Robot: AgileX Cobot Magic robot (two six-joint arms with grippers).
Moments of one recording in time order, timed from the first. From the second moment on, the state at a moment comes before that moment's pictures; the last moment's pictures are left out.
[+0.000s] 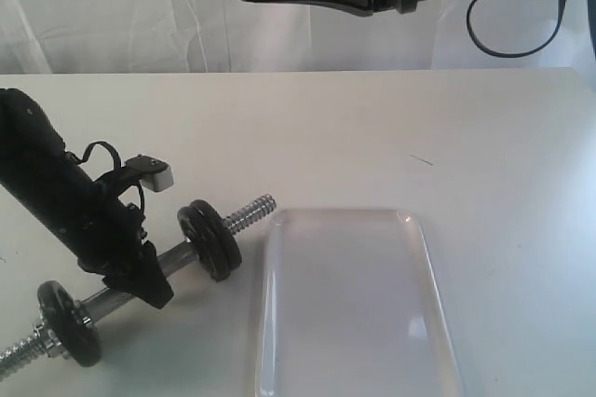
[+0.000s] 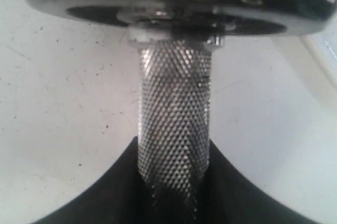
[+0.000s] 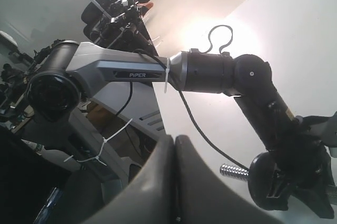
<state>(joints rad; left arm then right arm) -0.27 1.84 -0.99 -0.68 0.91 1.04 0.31 1.42 -1.26 1.41 1.22 -0.93</state>
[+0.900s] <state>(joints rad) -0.27 1.87 -0.97 -0.99 0.92 0.94 0.31 1.42 -1.26 1.41 1.22 -0.93</state>
